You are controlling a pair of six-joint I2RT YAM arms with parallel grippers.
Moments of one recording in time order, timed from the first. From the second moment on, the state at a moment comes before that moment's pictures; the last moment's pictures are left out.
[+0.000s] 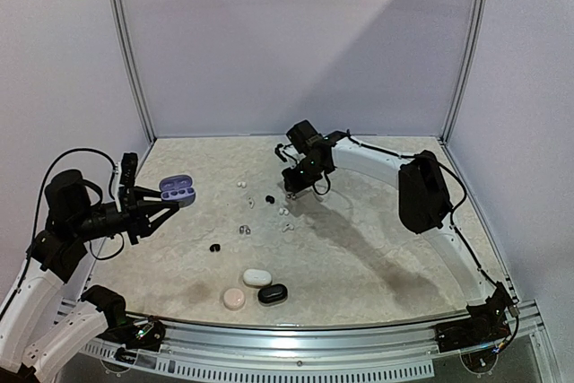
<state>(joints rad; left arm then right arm) -0.23 0.46 0.50 -0.24 0.78 -0.03 0.73 2.62 2.36 -0.73 -0.08 0.11</state>
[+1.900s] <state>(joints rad) -0.23 0.45 0.49 -0.25 0.80 0.02 0.73 2.48 2.13 -0.88 -0.21 0.10</state>
